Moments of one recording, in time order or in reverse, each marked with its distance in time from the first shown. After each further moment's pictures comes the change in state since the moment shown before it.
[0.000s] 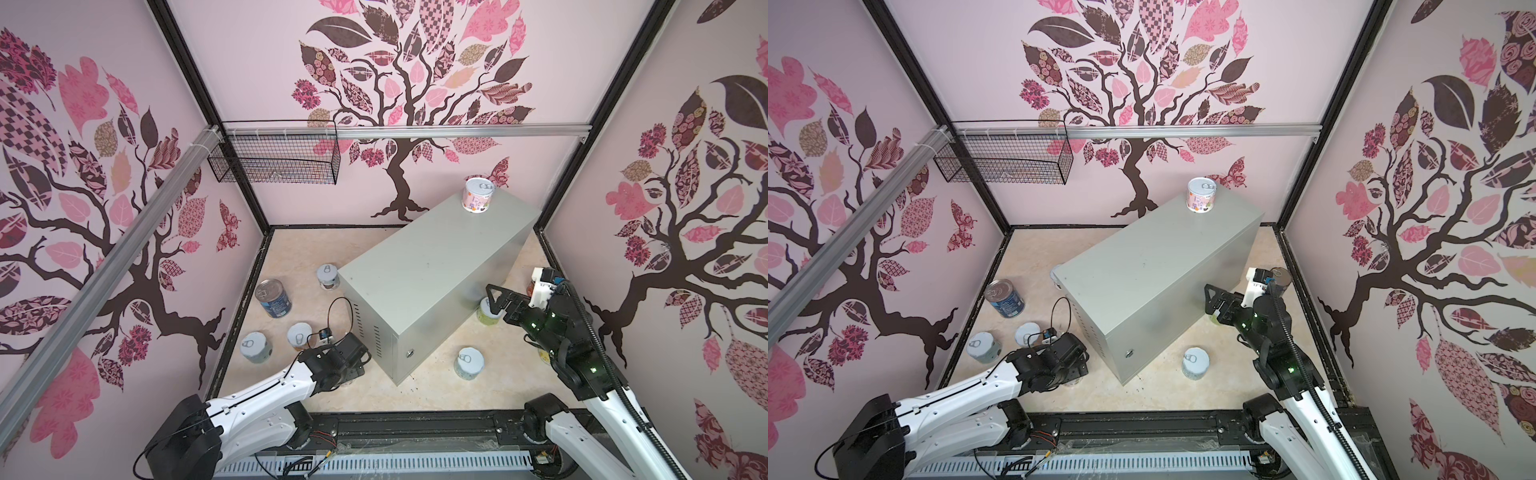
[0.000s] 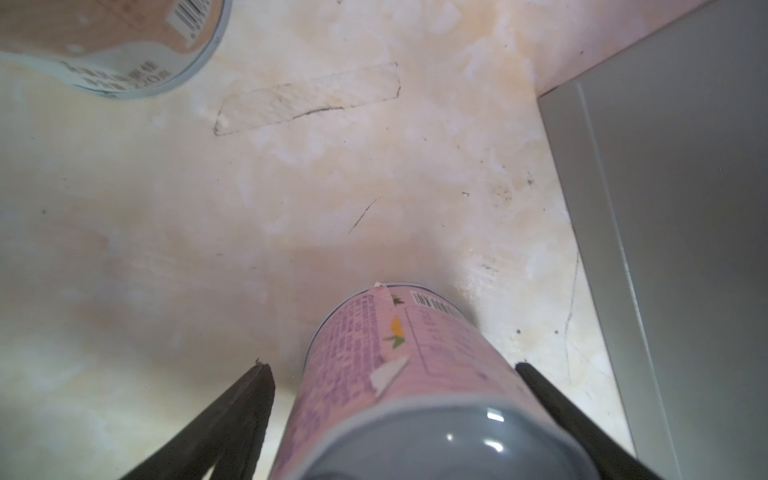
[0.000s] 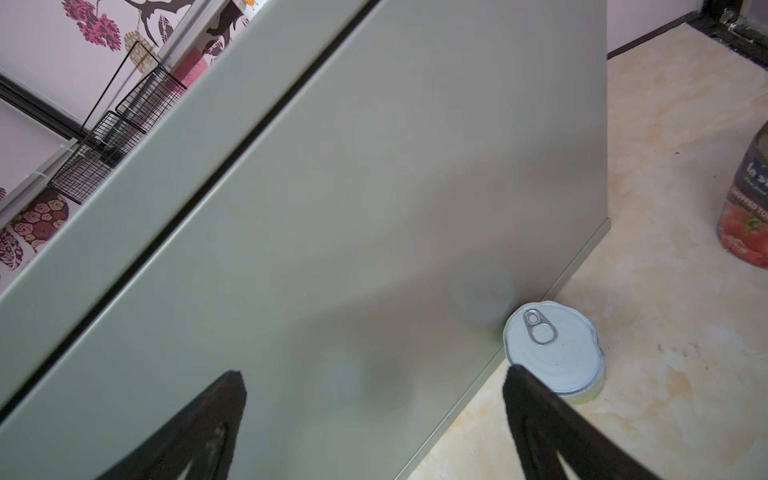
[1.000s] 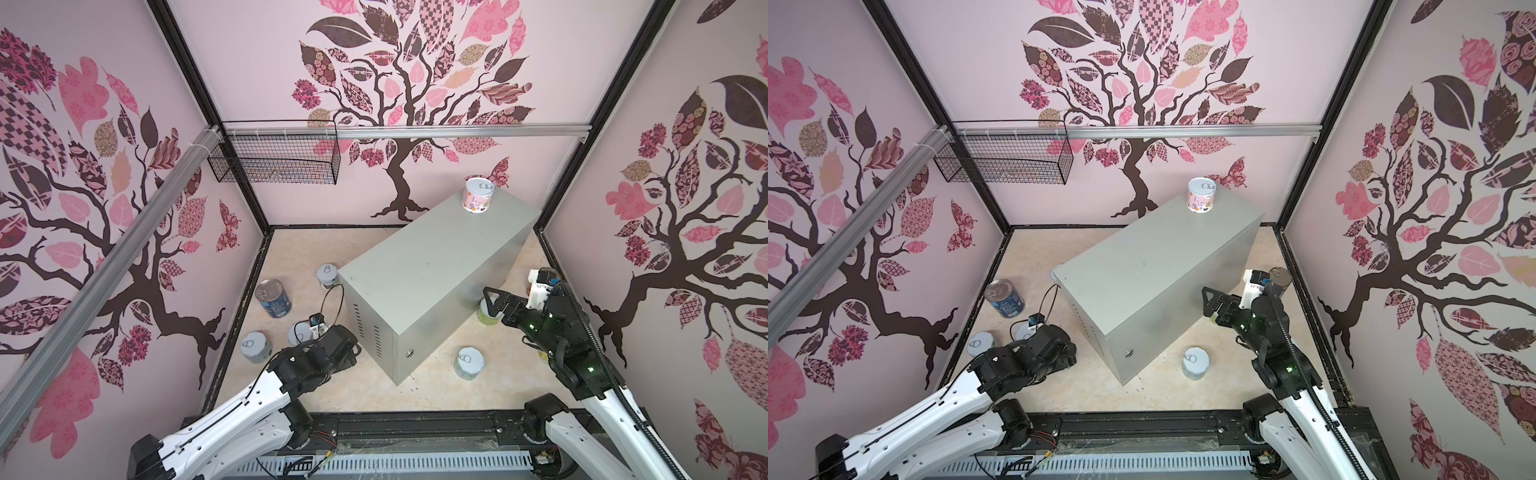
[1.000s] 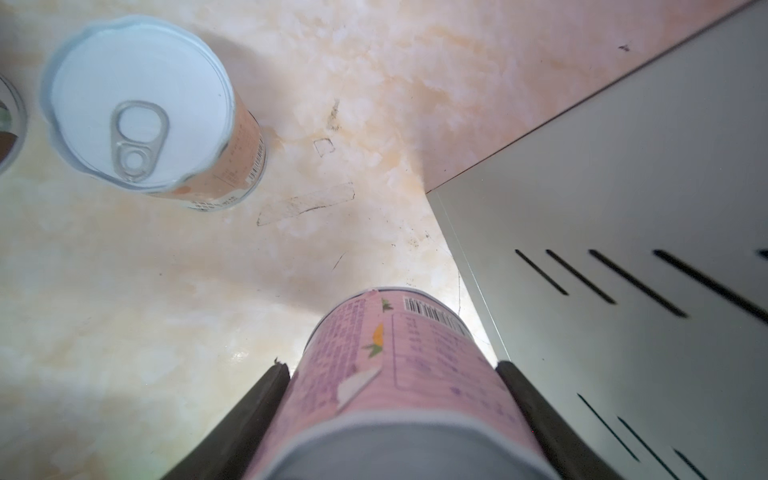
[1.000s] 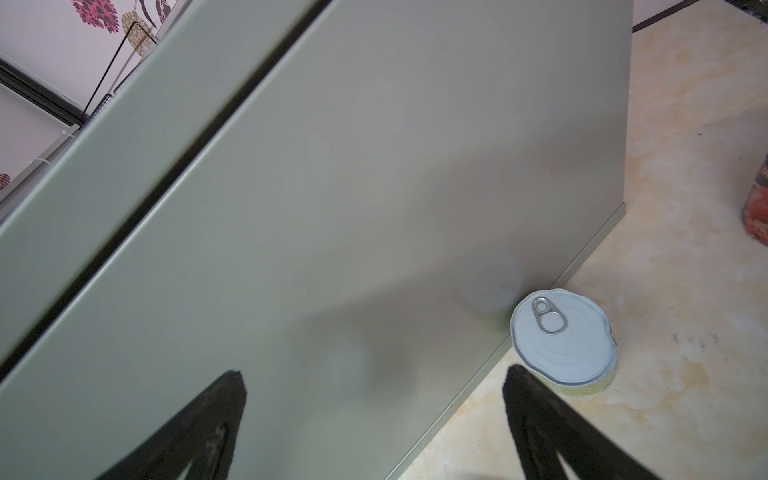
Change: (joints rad) left arm -0.002 -0.237 0.207 -0.225 -0.101 0.101; right arm 0.000 0.000 -0.021 0.003 -0.037 0.007
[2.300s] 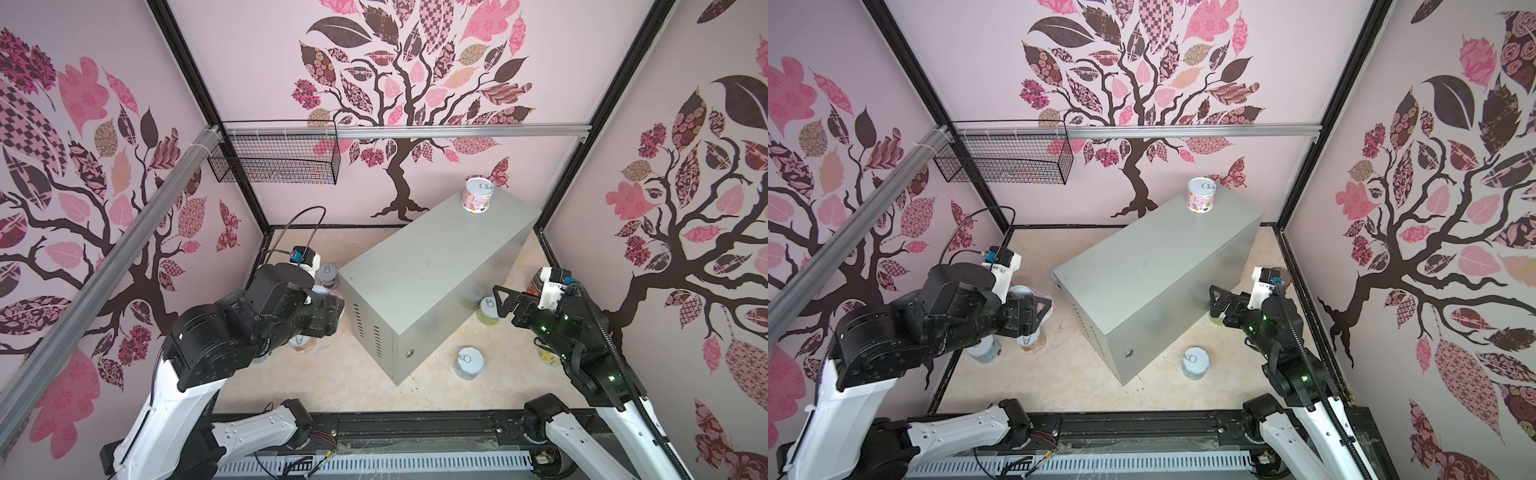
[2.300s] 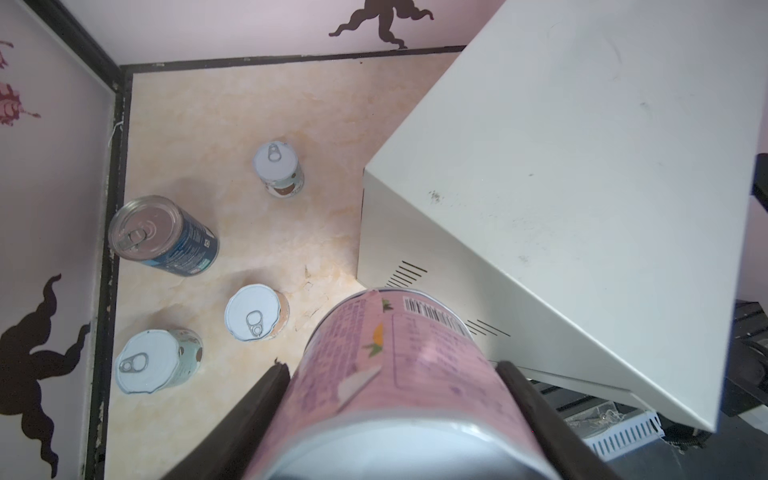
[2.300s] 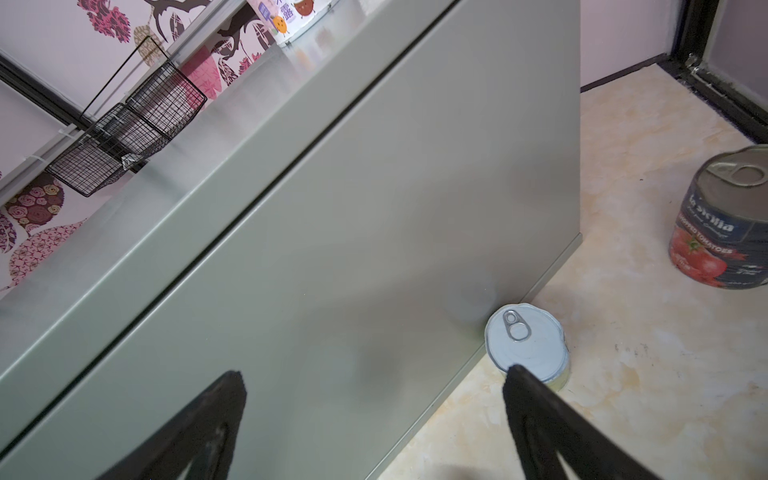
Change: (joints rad) left arm -0.002 0.308 1.200 -0.578 0.055 0.548; right arm 0.000 -0.028 0.126 -0.148 0.055 -0.074
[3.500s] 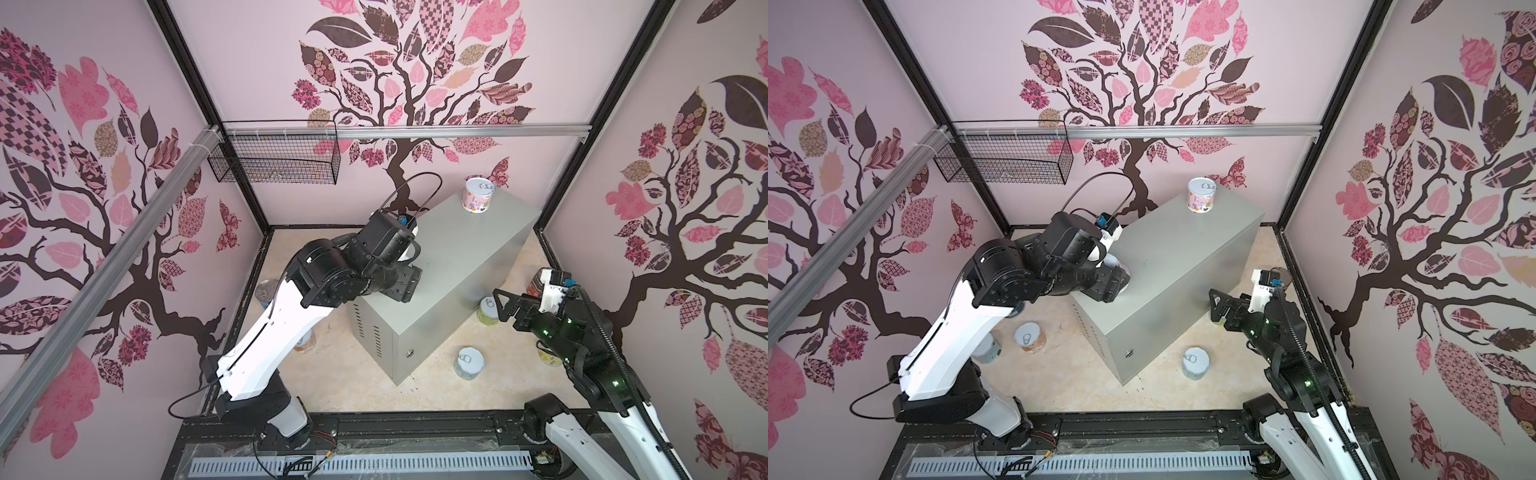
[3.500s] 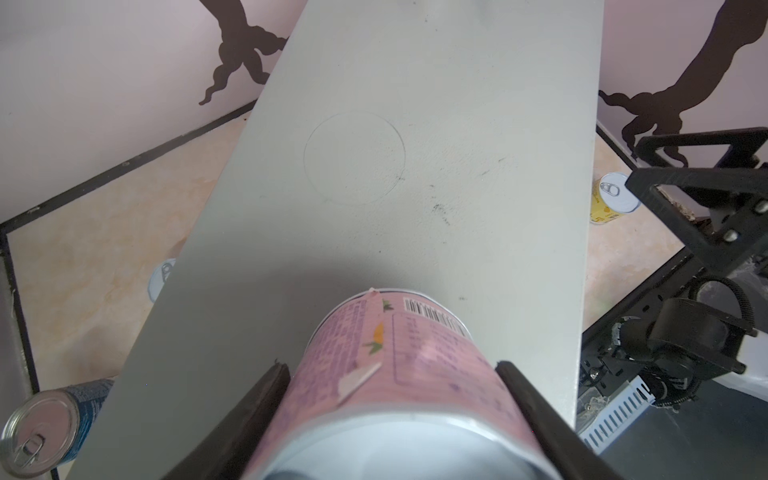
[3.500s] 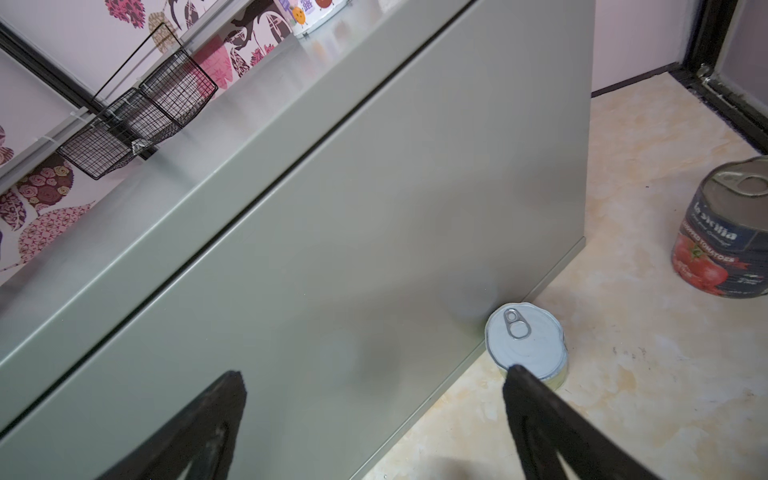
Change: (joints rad) left arm -0.129 0.529 0.410 0.079 0.076 0.195; right arm 0.000 -0.035 0.000 -0.021 -0.039 -0.042
